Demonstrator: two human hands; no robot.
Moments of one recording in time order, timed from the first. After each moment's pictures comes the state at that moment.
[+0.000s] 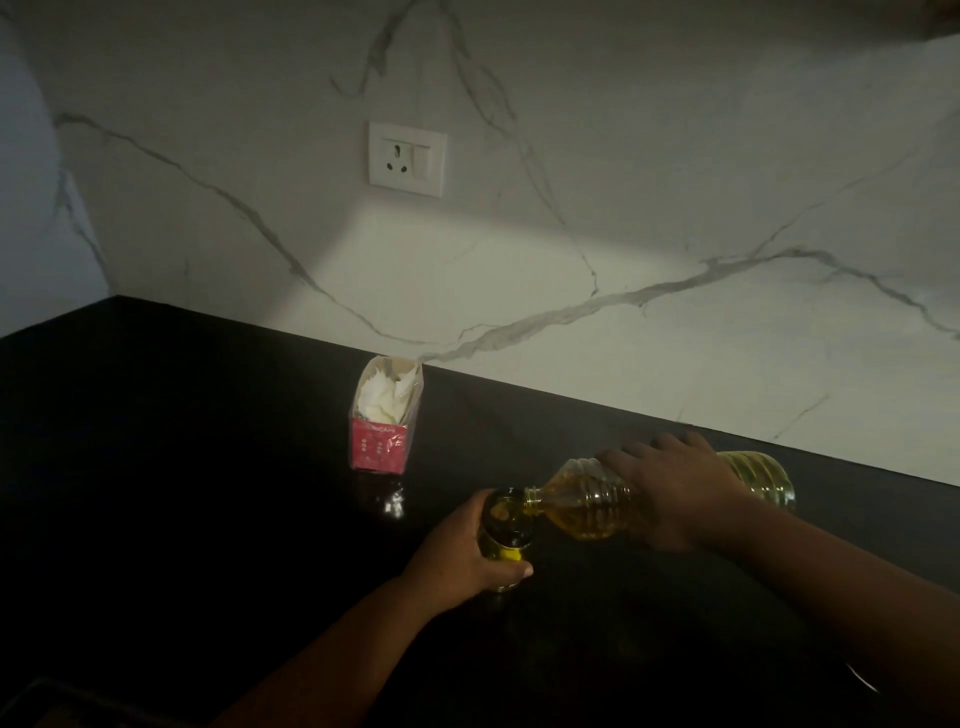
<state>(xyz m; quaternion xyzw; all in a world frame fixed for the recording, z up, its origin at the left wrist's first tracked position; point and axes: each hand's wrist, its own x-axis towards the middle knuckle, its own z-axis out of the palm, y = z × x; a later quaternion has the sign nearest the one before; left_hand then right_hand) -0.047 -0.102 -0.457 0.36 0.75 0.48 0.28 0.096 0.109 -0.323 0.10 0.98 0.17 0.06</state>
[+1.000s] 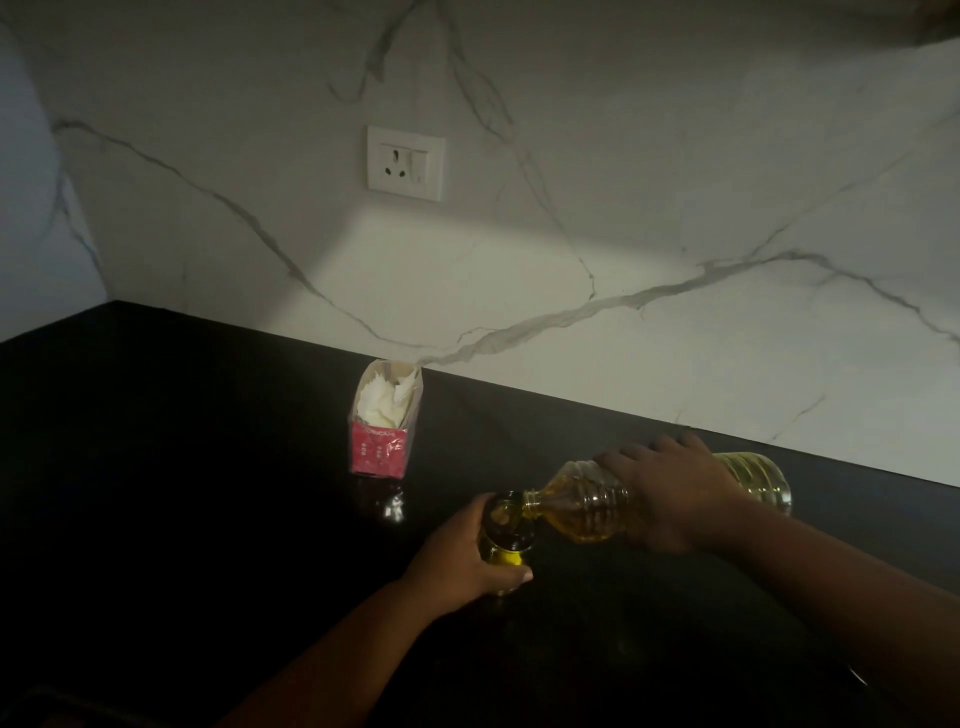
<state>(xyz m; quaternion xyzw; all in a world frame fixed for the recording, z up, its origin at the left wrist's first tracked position) -0.050 -0.101 -0.457 0.36 0.76 0.46 0.28 0.095 0.107 -0.326 0.10 0.98 0.19 0.05</state>
